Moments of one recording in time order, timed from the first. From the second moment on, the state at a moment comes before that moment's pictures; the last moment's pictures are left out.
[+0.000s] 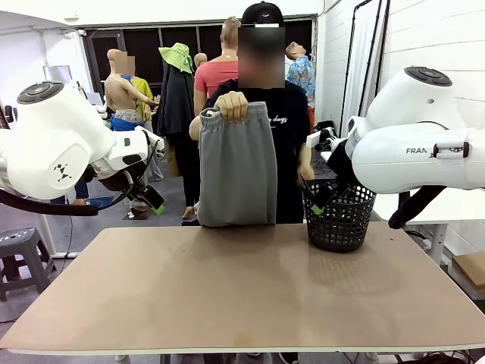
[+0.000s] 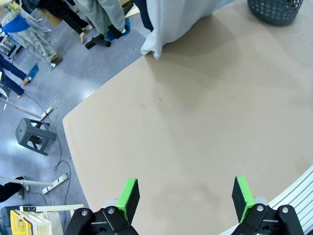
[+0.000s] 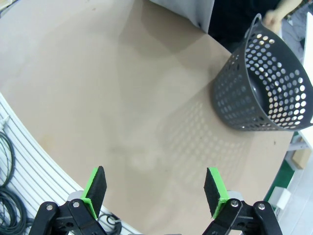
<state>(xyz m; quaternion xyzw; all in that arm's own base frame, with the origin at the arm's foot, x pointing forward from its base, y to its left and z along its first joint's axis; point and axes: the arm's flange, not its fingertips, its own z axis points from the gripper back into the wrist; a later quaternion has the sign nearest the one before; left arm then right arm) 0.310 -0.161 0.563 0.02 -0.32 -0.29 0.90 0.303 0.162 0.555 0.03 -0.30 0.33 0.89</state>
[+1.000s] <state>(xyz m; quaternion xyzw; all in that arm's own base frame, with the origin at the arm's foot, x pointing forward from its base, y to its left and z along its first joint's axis) 0.310 -0.161 0.563 0.02 -0.32 -0.29 0.90 0.303 0.162 0.555 0.03 -0.30 0.33 0.89</state>
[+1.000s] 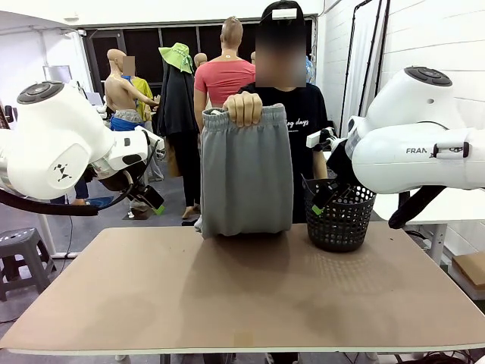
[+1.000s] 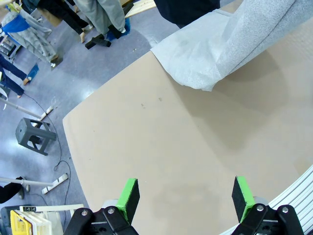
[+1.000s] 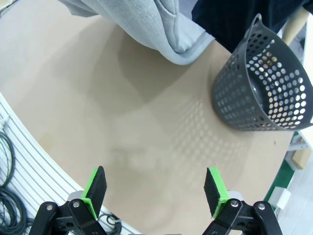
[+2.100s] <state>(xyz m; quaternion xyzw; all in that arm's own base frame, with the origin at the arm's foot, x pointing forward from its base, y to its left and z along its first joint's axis) 0.310 -0.150 0.567 0.08 -0.24 -0.50 0.83 0.322 0.147 0.559 -0.04 -0.23 0.54 0.81</state>
